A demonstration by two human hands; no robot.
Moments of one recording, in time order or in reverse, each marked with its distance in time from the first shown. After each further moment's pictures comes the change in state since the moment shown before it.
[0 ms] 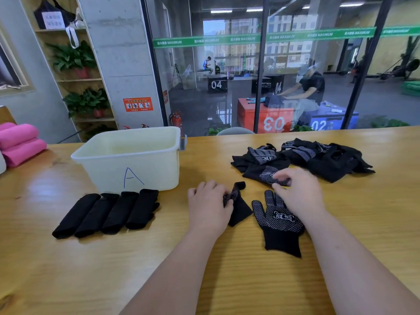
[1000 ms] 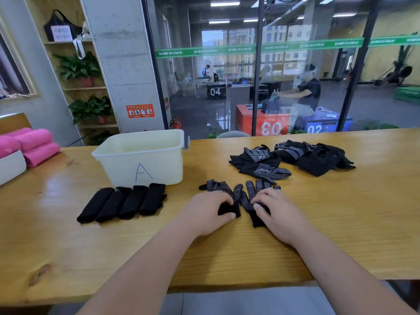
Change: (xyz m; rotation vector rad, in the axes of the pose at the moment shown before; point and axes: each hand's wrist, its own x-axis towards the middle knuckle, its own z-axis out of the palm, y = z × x) left_hand -0.035 -0.010 -0.055 0.023 -0.352 0.330; right_hand -0.093 -0.016 -0.019 -0.040 -0.310 -0.298
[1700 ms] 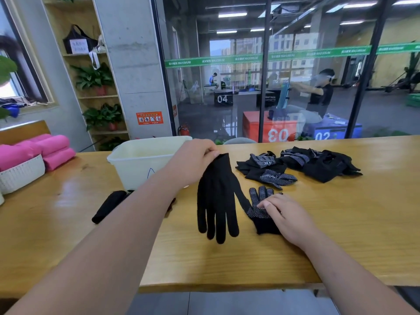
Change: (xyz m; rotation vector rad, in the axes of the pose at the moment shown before) left_hand 0.016 0.003 -0.143 -0.176 0.256 -0.112; right_hand -0.001 0.001 -0.005 0.201 0.061 0.018
